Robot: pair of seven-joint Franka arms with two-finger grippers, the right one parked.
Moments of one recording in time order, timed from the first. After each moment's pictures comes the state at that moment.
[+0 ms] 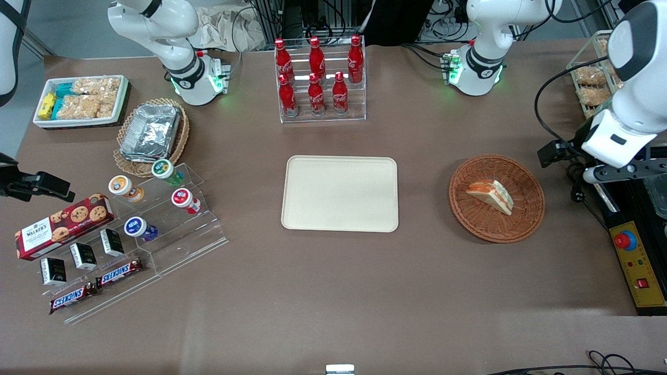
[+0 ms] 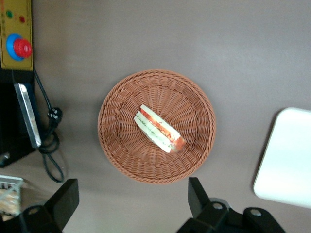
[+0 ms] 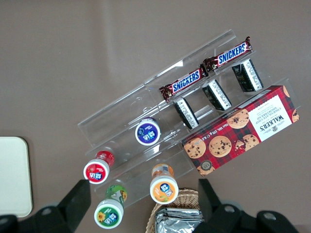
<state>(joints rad) -0.04 -0.07 -0.02 -1.89 0.04 1.78 -0.27</state>
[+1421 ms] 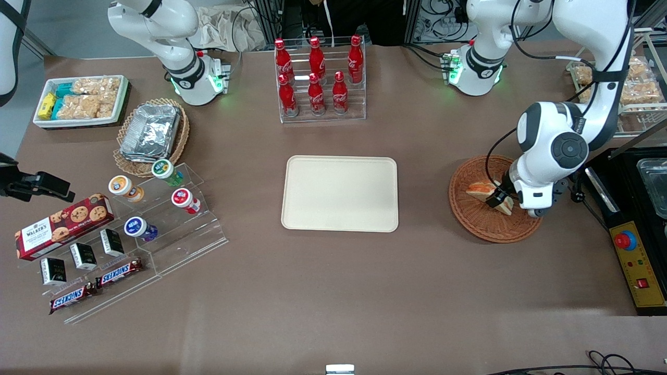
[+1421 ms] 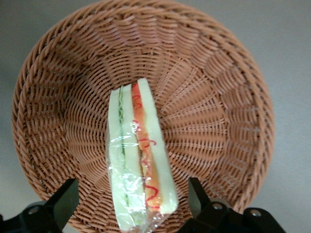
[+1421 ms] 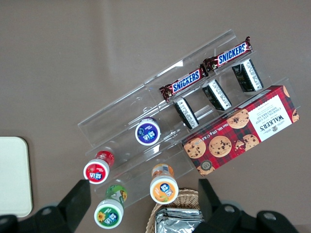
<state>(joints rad) -0.08 0.16 -0.02 -2.28 0.04 2.30 -0.93</state>
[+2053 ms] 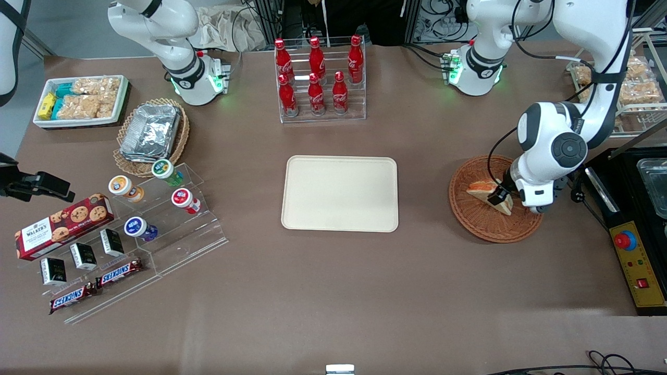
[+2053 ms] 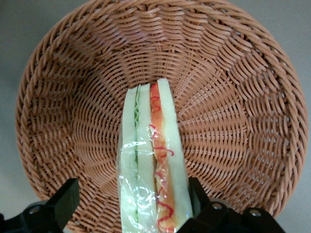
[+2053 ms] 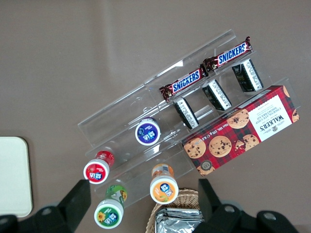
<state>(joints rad) -0.06 0.17 -0.01 -2.32 0.04 2.35 -0.98</state>
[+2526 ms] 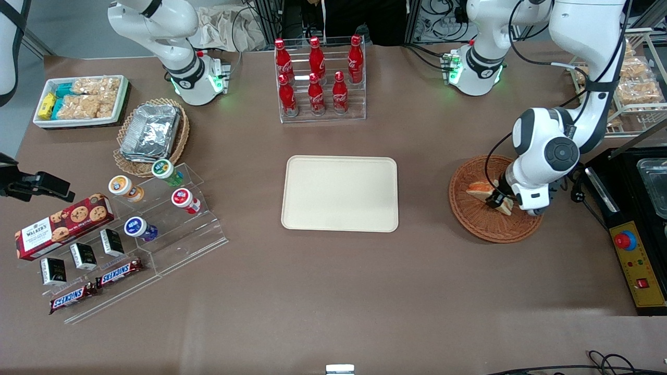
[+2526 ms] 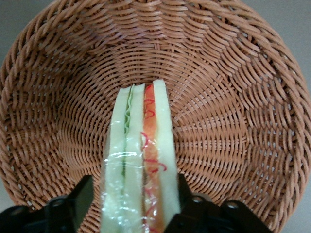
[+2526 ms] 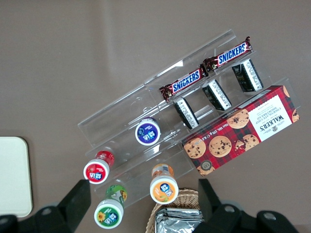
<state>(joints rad) -0.07 0.20 -0.01 -2.32 0.04 2.40 -1.04</state>
